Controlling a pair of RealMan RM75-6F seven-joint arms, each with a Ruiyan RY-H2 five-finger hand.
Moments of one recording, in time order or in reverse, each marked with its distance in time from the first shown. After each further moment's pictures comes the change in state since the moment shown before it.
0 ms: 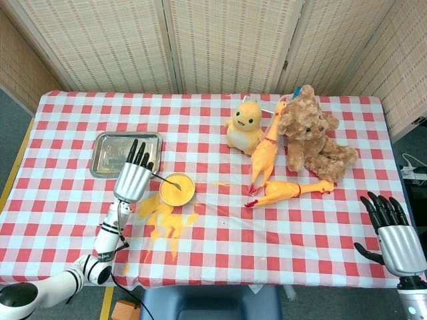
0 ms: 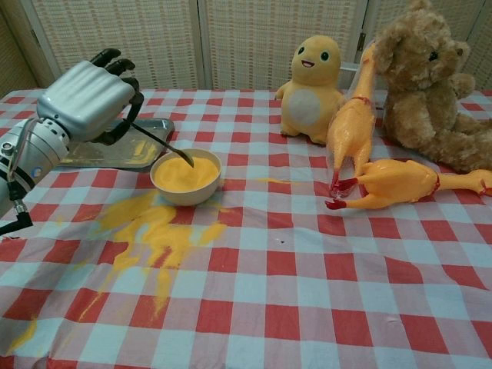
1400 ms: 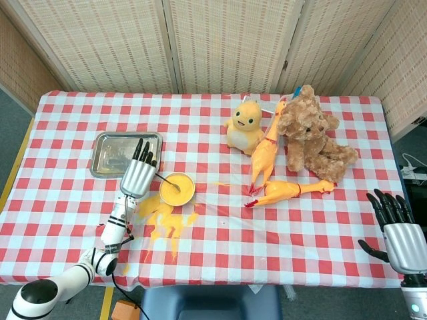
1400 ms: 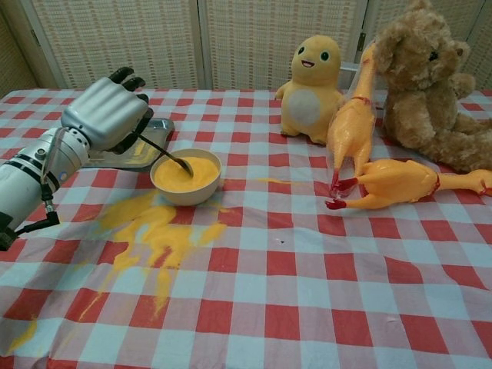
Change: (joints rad) left arm -0.078 -0.123 -0.018 0.265 -0.027 -0.107 -0.068; right arm 0.000 0.005 0.019 0.005 0.038 -0.001 0.012
